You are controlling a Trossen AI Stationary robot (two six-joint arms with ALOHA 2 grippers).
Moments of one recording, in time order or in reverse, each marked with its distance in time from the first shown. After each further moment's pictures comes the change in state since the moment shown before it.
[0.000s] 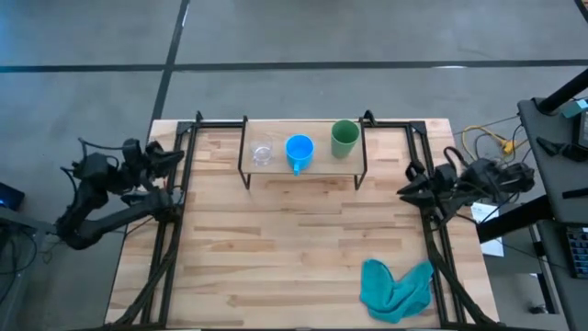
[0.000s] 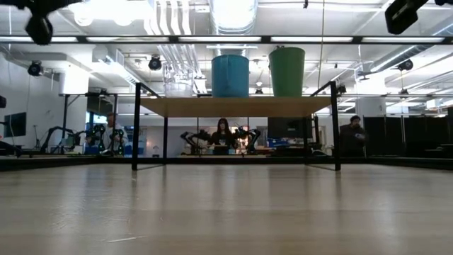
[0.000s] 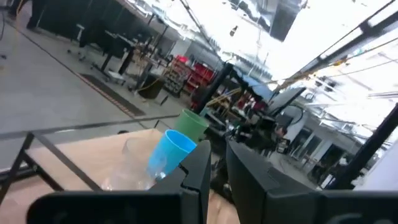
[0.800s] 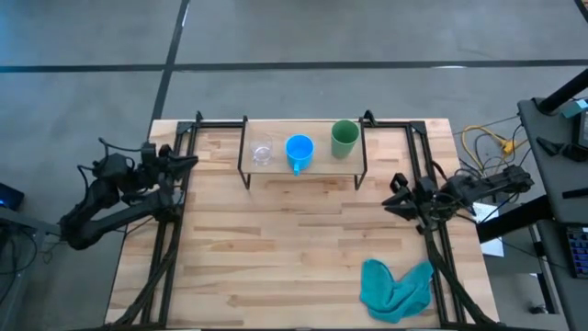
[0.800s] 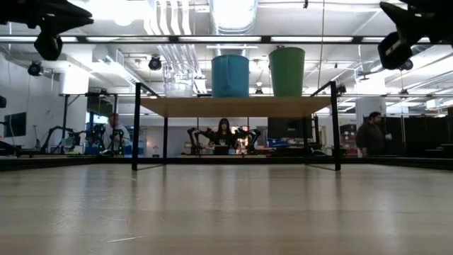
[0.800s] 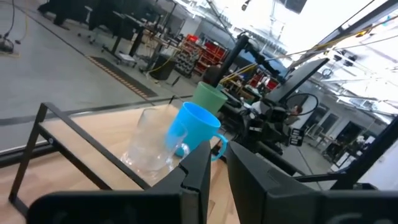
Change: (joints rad) left arm 0.000 0.004 -0.098 0.002 0.007 0.049; right arm 0.000 -0.013 -0.291 0.292 0.008 0.075
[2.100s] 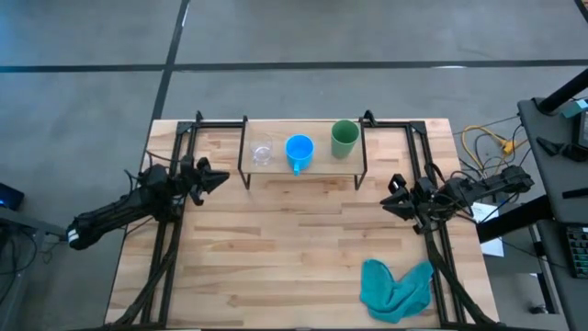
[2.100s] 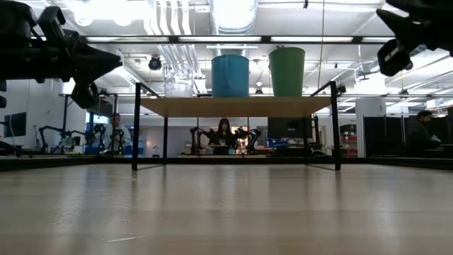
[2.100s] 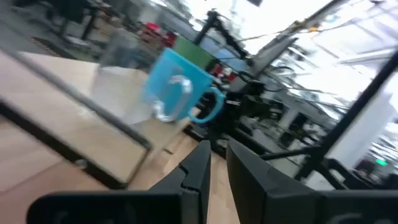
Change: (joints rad) left arm -0.001 0.001 -0.512 0.587 0.181 -0.069; right arm 0.000 0.001 -0.075 0.126 0.038 0.004
